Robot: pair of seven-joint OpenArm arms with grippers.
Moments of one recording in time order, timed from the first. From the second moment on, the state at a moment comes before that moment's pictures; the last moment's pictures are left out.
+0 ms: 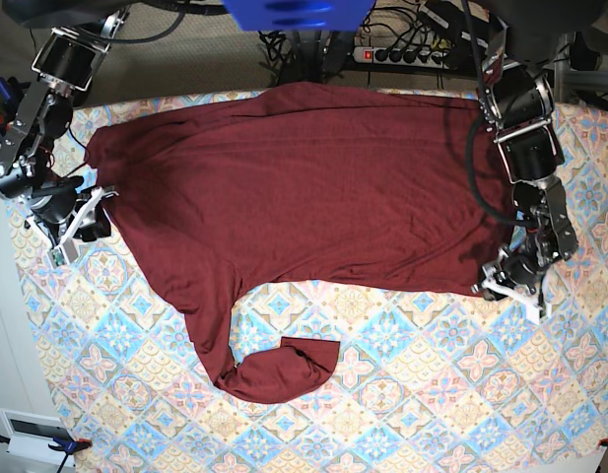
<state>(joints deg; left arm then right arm) -25.4 -18.6 -20.0 46.4 -22.8 -17.4 39.4 -0.7 21.3 30.1 93.1 30.5 42.7 -63.9</state>
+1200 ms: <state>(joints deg) -24.4 -19.1 -16.1 44.7 -26.7 -17.2 37.8 2.1 21.3 30.1 93.1 30.7 42.7 -64.1</state>
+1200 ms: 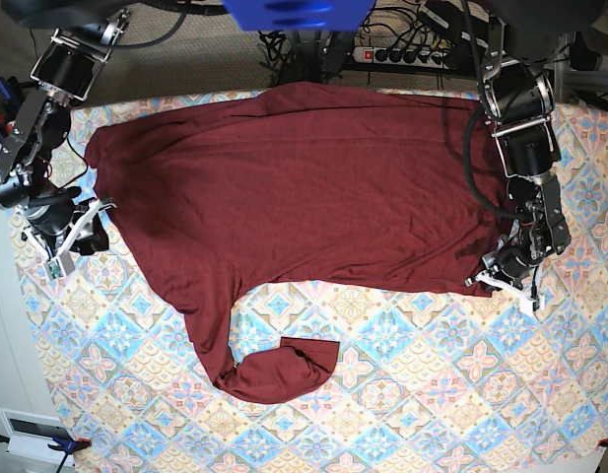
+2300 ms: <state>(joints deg) -11.9 -18.6 -29.6 69.3 -31.4 -17.6 47.0 23.2 21.9 -3.5 57.0 19.1 42.7 -40.7</state>
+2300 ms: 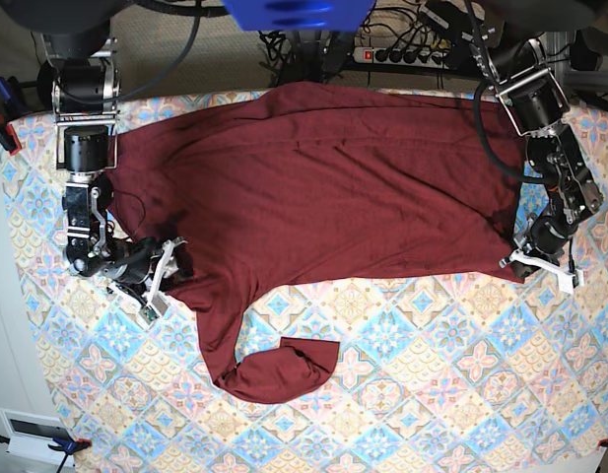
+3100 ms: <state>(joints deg) -12.0 -18.5 -29.6 69.3 -31.6 -17.6 47.1 25.7 26.7 -4.6 42.8 19.6 42.7 -27.7</state>
